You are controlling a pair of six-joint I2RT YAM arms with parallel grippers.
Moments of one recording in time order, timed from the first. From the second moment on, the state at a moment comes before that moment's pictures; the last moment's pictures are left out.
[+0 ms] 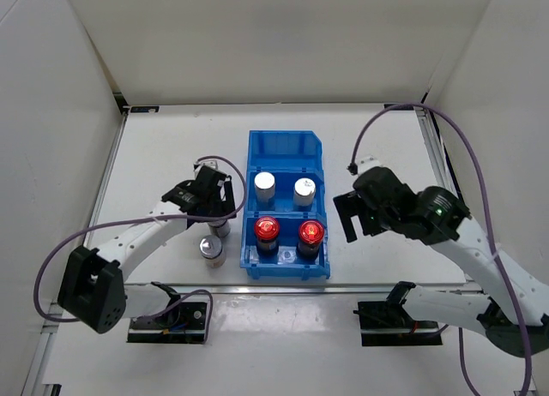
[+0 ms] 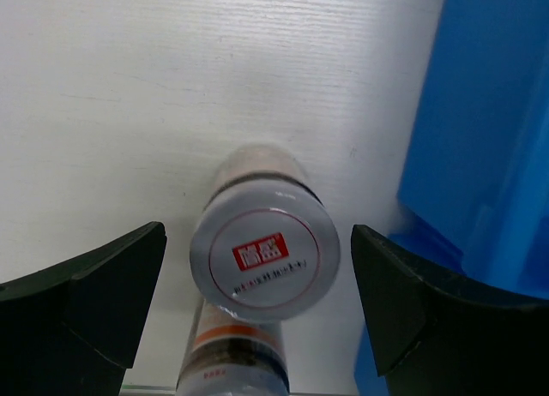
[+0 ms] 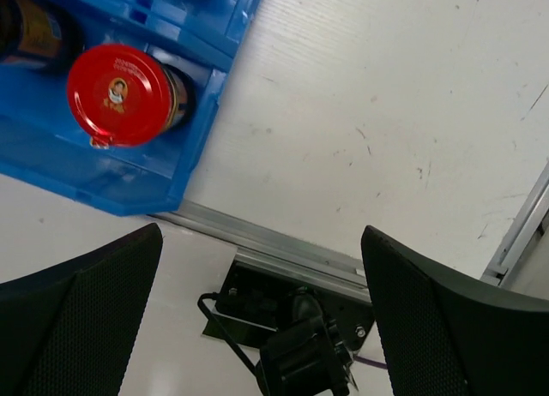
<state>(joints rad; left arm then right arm) -0.53 1.25 0.86 -0.60 -0.31 -0.53 0.90 1.05 1.36 -1.32 0.32 0.35</state>
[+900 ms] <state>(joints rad) -0.50 1.63 1.97 -0.84 -0.15 -0.41 0.90 0.85 1.28 -1.34 0.46 0.42</state>
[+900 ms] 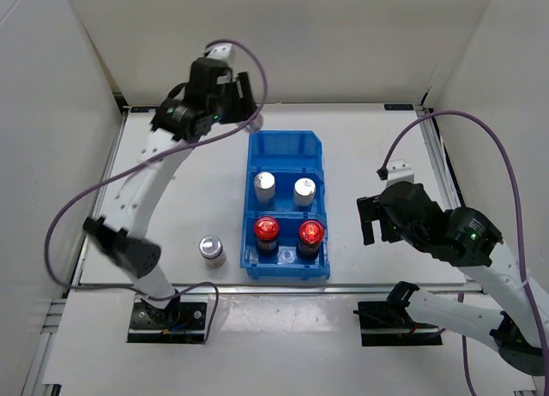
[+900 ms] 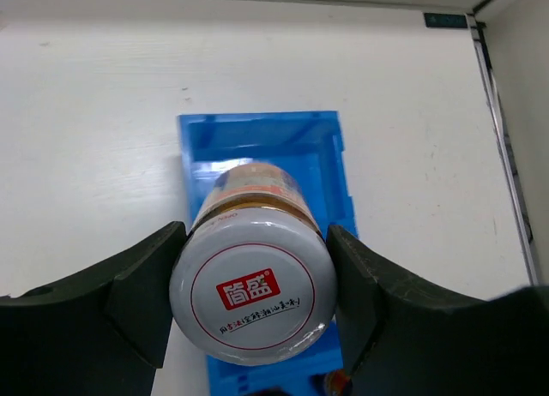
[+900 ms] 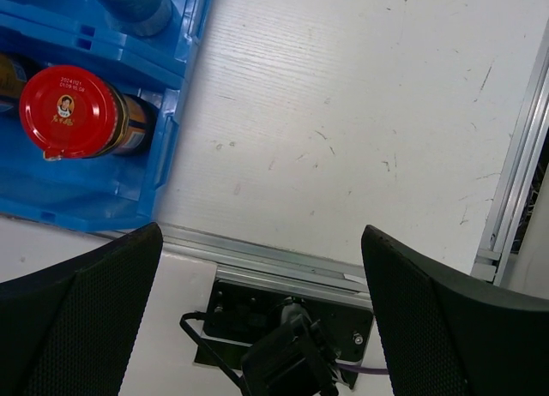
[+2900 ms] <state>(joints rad) -0.56 1.03 0.83 -0.88 -0.19 -0.70 0.90 0.90 1.26 -1.34 0.44 0.41</state>
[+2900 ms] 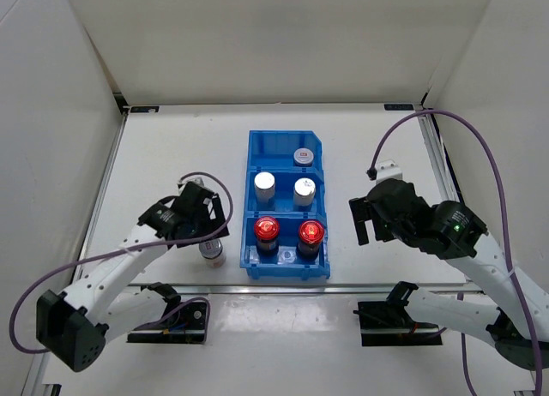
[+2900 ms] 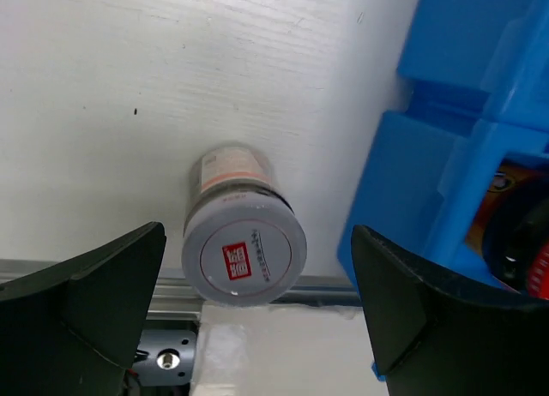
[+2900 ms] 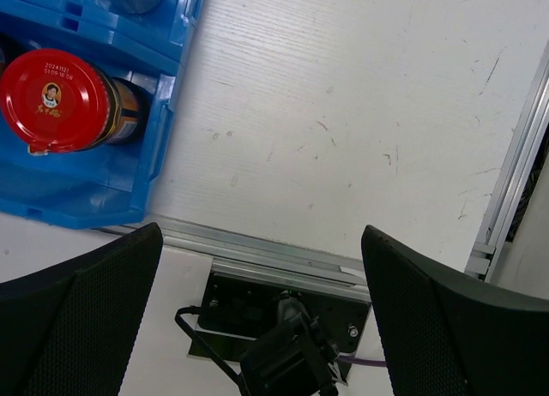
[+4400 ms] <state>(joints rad) -0.52 1.86 2.09 -0.89 -0.13 -0.41 0.90 0.91 1.26 -1.34 0.43 0.41</state>
